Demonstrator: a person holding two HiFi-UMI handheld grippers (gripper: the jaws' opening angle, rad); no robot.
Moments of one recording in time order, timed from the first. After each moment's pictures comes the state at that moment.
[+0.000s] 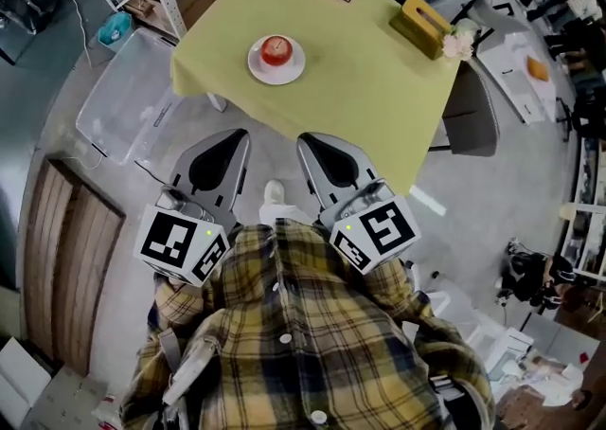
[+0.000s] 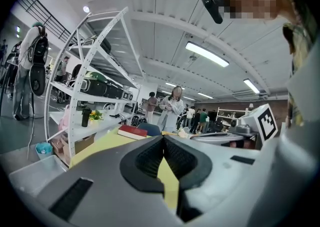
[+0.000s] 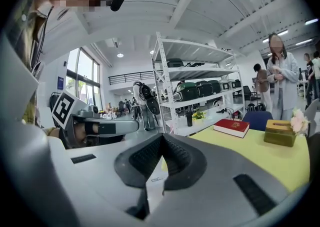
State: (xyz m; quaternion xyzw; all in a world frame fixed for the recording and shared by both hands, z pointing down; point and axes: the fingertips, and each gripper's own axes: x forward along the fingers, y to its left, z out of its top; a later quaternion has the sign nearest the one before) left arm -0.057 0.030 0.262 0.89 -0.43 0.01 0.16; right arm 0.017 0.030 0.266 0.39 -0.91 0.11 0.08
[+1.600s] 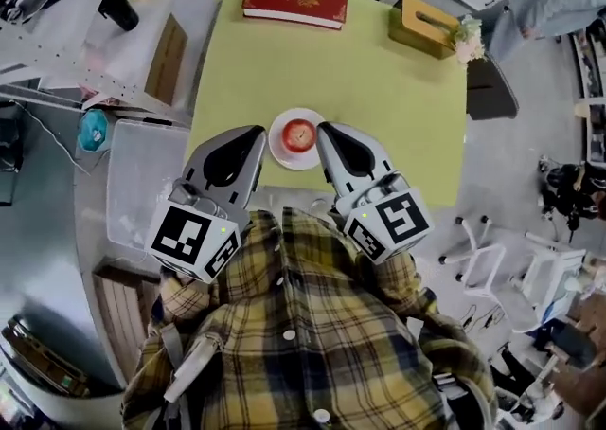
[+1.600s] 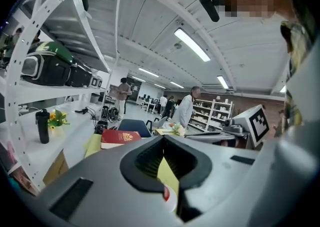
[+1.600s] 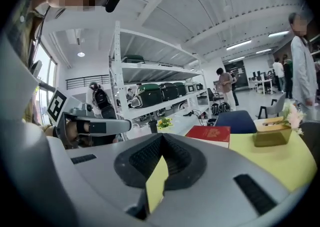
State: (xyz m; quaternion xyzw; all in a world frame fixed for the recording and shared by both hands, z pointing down) left arm -0.080 -0.223 0.267 0.96 -0.22 0.07 0.16; right arm -0.004 -0.203 0.279 0.59 -0.79 0.15 0.04
